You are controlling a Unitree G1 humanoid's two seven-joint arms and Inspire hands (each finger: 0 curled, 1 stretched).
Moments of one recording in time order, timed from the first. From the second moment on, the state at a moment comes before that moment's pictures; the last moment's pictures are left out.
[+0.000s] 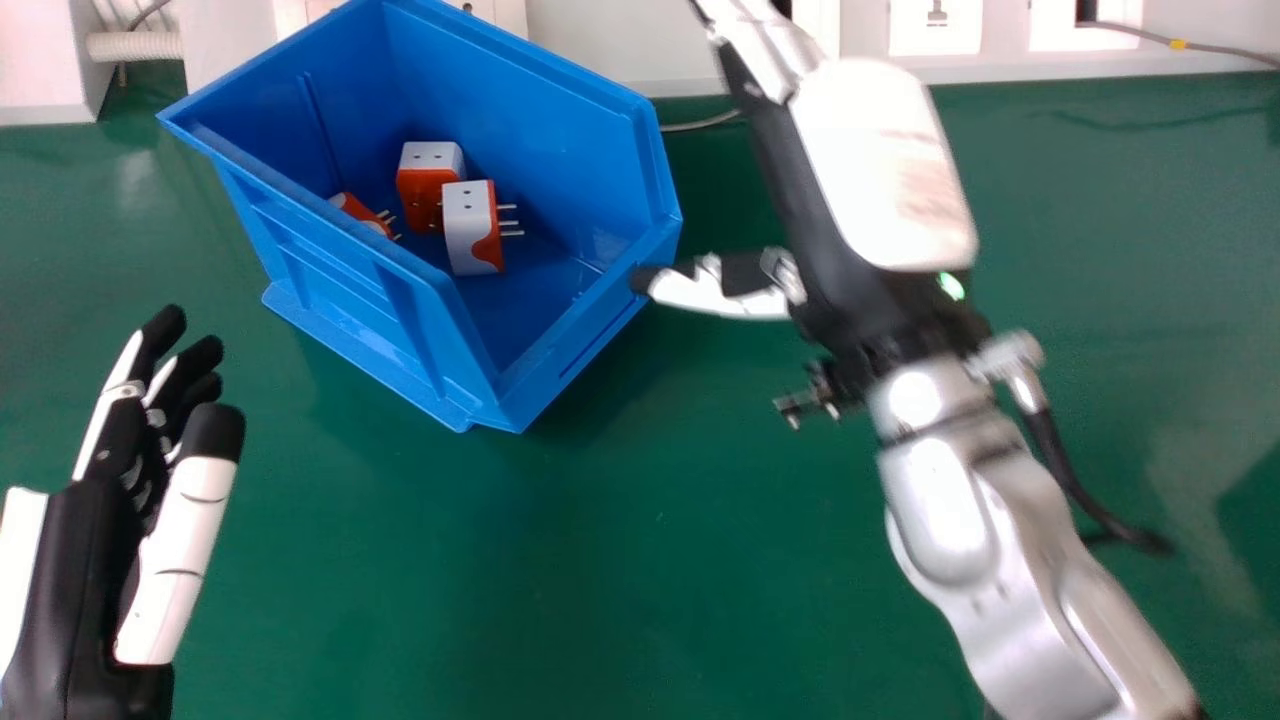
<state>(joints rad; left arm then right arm) 0.44 0.10 0.30 -0.30 -0.05 -0.30 -0.09 -0.29 -0.26 0.34 -0.10 -0.73 -0.01 -0.32</state>
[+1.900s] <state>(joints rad) 0.45 -0.03 0.20 -0.17 -0.12 -0.47 -0.06 0.21 -0.08 -0.06 -0.14 0.14 -0.26 0.13</state>
